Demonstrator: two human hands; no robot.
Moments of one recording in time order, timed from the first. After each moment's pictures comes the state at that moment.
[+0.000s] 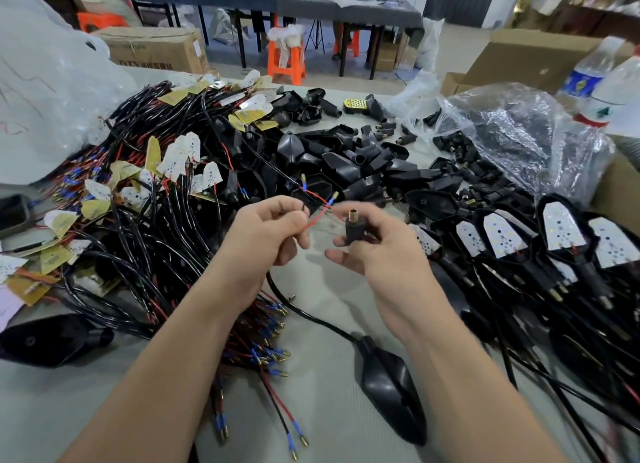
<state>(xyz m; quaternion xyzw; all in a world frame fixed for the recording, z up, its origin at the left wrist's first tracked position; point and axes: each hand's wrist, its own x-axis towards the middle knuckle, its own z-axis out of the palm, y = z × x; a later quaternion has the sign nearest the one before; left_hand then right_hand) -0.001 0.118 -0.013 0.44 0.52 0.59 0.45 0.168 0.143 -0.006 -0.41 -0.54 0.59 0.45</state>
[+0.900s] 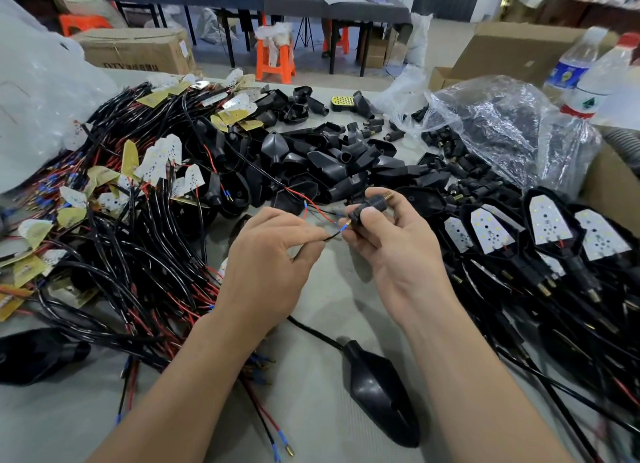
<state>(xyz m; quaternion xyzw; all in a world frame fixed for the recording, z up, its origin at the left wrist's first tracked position) 0.031 0.108 -0.025 0.65 0.59 0.48 0.00 0.181 0.160 0.000 -0.34 -0.37 0.67 0.55</state>
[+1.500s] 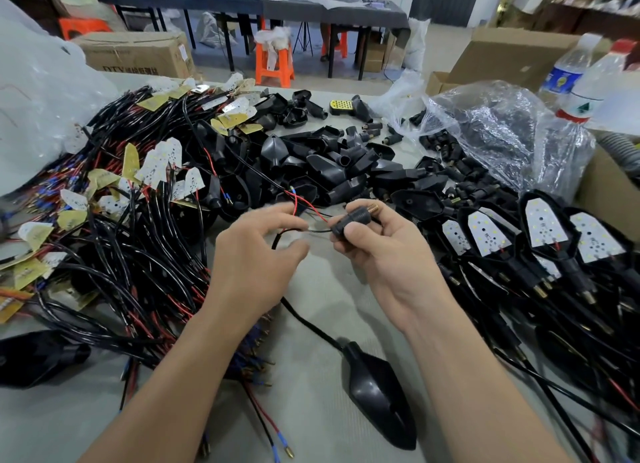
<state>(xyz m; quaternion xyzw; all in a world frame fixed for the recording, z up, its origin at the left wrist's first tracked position) 0.018 0.109 -0.020 0.54 0.67 0.49 0.14 0.187 0.158 -0.005 -0.31 -0.44 0.69 0.49</state>
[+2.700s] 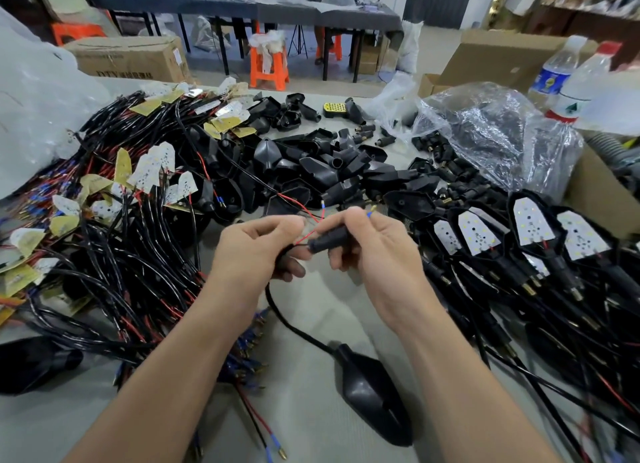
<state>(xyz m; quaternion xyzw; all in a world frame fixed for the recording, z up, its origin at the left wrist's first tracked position) 0.026 0.113 -0.011 0.38 0.56 0.59 0.44 0.185 0.154 -0.005 -0.33 -0.57 0.58 0.47</state>
